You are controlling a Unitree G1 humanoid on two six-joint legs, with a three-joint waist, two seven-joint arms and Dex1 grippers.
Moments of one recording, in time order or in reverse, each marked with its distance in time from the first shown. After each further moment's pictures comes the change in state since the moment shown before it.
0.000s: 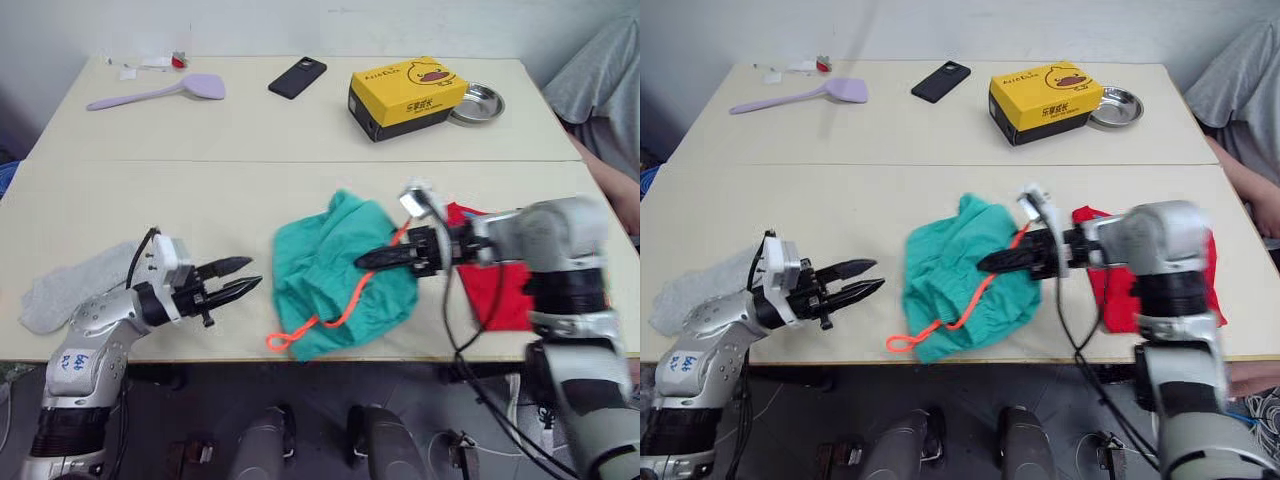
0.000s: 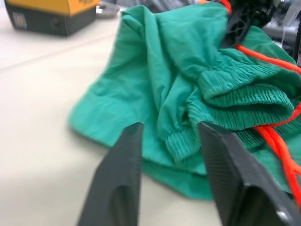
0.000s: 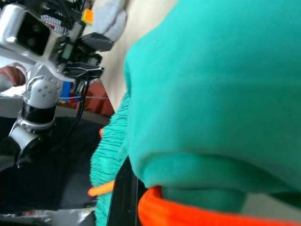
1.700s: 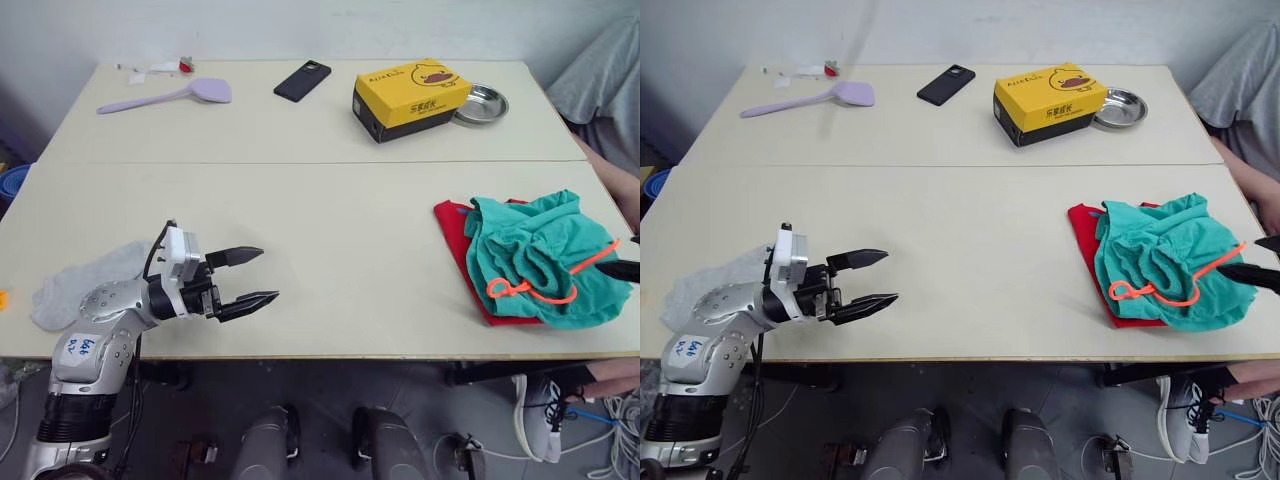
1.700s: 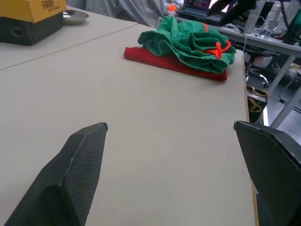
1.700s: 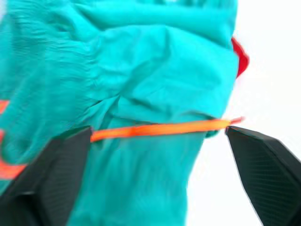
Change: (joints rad) left arm -0.049 0.018 -0.025 0.019 -0.018 0.060 -0.095; right arm 0.604 -0.665 -0.339 0.462 -0.440 -1.242 0.371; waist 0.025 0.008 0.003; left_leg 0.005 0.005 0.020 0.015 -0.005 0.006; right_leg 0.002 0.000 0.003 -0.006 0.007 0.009
